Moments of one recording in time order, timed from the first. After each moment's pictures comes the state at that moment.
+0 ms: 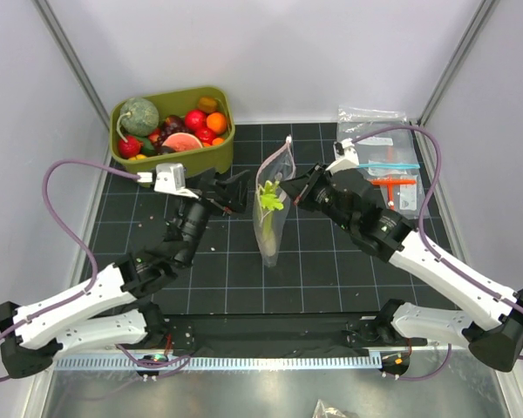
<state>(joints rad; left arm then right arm) -1.08 0.87 0.88 0.33 -0.69 -0.26 0.80 1.08 1.06 -0.22 0.23 0.89</state>
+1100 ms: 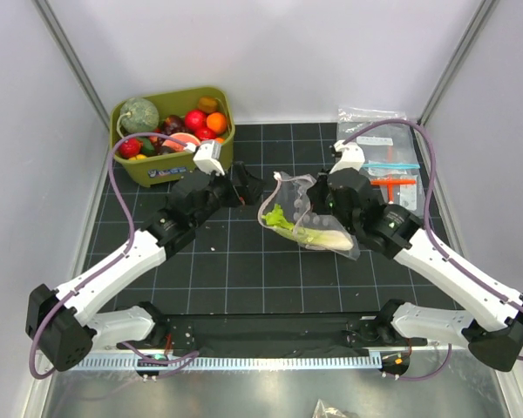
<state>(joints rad) -0.69 1.14 0.94 0.00 -0.11 -0.60 0.80 1.09 1.16 -0.54 0.44 0.55</state>
